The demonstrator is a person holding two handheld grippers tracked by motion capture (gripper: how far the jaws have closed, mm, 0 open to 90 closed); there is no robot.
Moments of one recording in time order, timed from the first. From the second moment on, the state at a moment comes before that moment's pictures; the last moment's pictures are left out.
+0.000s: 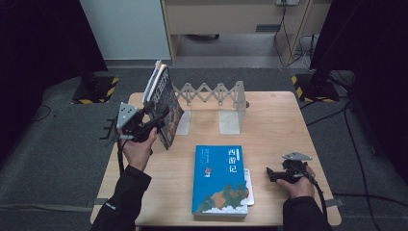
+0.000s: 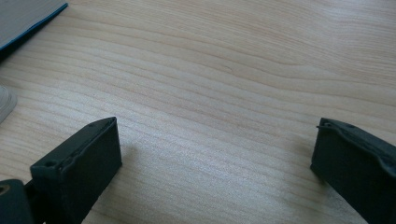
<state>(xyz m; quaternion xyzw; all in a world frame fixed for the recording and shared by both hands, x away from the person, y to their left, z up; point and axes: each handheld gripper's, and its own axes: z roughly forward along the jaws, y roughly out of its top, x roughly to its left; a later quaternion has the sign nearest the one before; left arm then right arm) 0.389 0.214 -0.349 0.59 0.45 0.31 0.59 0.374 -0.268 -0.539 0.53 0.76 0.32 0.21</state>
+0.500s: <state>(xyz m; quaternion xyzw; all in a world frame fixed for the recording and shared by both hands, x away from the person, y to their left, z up) 0.362 0.223 -0.382 0.63 0.45 0.28 0.57 0.374 -0.269 -0.539 0.53 0.76 0.32 0.21</state>
